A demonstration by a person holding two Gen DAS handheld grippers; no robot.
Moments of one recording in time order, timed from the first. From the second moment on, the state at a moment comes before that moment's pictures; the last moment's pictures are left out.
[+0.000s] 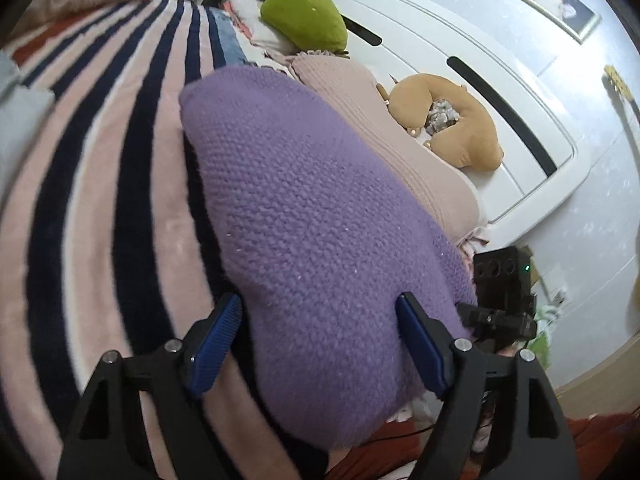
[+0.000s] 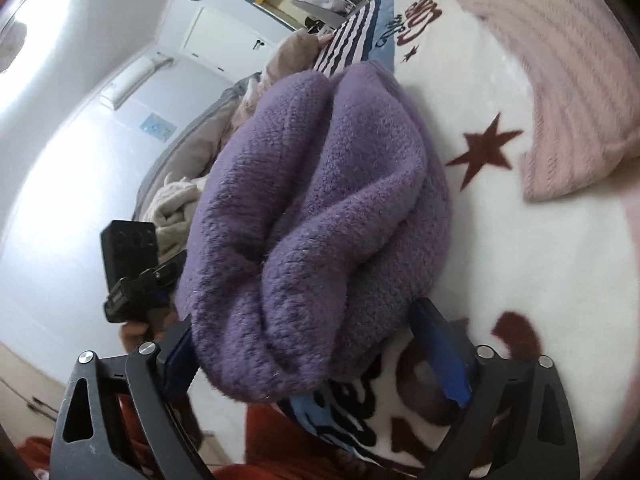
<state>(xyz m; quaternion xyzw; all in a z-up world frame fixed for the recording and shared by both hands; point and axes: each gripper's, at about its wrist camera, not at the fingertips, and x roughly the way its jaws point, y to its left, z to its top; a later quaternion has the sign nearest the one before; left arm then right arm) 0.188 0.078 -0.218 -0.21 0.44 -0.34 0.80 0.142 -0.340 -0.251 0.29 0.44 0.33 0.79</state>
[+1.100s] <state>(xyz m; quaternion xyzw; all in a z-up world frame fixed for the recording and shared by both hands) 0.130 0.320 0.076 -0.09 0.19 -0.14 0.97 0.207 -0.013 0.004 0.17 0.26 0.55 0.77</state>
